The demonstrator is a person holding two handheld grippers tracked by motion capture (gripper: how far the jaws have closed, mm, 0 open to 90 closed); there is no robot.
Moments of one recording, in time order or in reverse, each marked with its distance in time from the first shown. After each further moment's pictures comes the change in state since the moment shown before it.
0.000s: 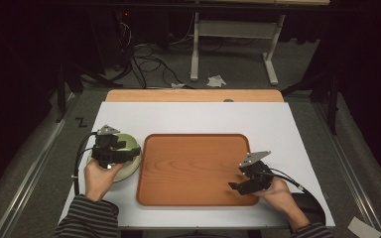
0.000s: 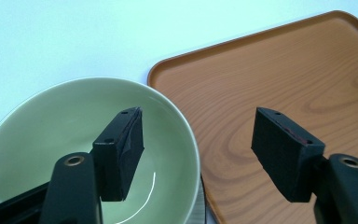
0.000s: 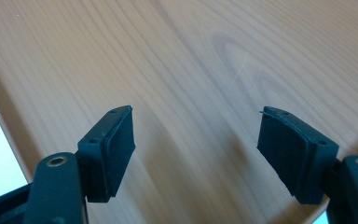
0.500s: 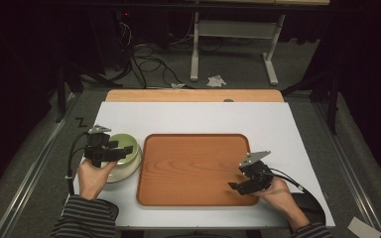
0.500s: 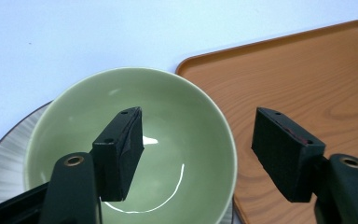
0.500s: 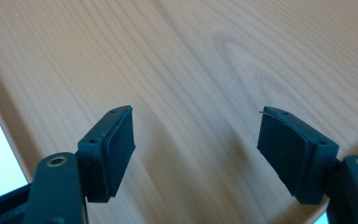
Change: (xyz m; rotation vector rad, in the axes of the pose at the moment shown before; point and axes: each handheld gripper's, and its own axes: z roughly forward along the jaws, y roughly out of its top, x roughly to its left) left arm 0.021 -0.004 -0.006 -0.010 0.034 -0.061; right arm 0.000 0.000 0.001 0.001 0.003 0.002
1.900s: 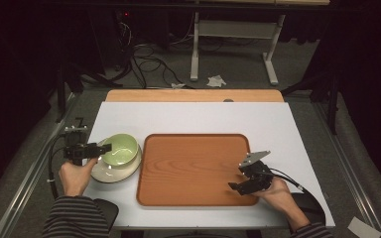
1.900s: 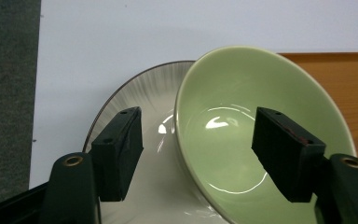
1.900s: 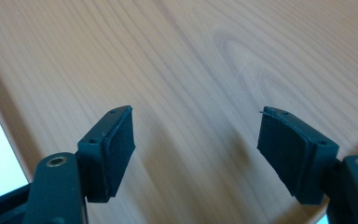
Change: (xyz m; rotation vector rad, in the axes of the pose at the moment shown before) left arm 0.062 -0.016 -0.006 0.029 0.095 -0.203; right arm 0.000 0.000 0.001 0.005 0.001 -0.007
